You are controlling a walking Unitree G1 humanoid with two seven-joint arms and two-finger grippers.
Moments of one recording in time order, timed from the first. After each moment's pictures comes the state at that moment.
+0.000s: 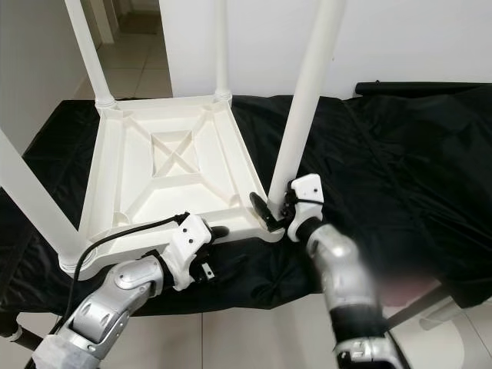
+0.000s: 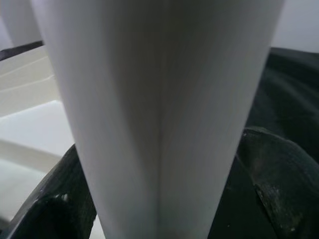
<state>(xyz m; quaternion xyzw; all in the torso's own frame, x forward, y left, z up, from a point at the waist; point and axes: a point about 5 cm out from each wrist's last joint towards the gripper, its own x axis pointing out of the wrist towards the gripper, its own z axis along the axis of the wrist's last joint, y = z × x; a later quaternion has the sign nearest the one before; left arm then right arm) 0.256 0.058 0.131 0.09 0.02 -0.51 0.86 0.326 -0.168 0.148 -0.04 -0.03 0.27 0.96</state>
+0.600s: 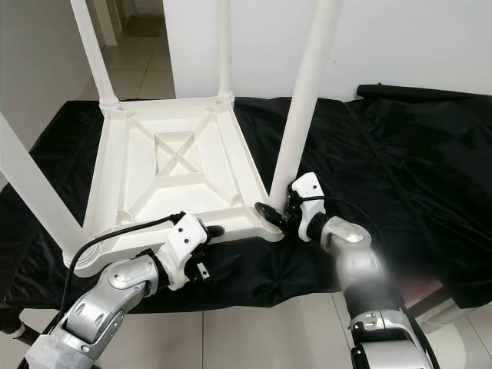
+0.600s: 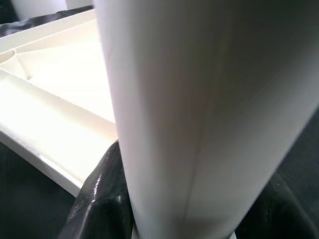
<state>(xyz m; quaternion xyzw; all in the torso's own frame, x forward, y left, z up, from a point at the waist) 0.256 0.061 0.132 0.10 0.03 -0.51 0.86 0.337 -0.177 0.138 -0.08 0.02 0.37 0.93</state>
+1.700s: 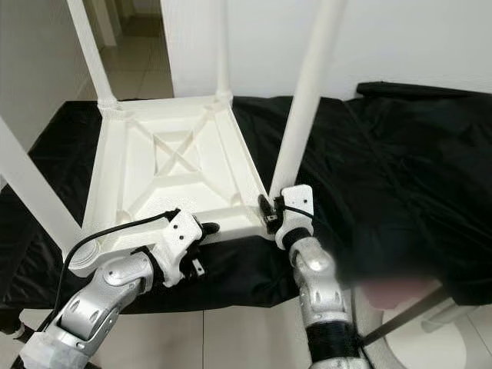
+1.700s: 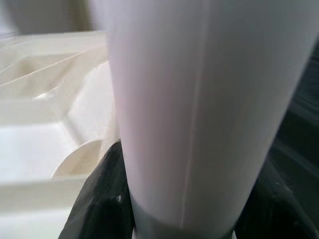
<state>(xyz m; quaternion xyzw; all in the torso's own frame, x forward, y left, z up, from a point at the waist) 0.262 0.071 0.135 0.11 0.03 -0.50 0.86 0.306 -0.129 0.130 0.02 -0.03 0.04 1.00</state>
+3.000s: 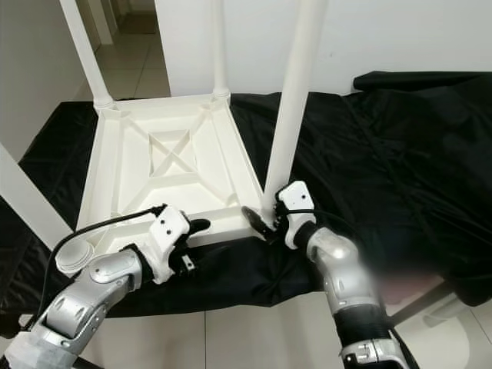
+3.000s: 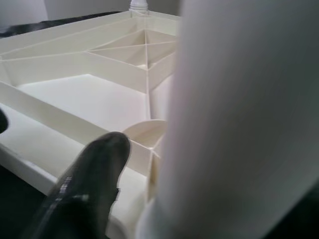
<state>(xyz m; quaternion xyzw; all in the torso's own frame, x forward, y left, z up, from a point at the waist) 0.258 0.080 0.139 0.09 0.03 -0.50 0.86 0.319 -0.155 0.142 -0.11 -0.03 0.34 0.93</state>
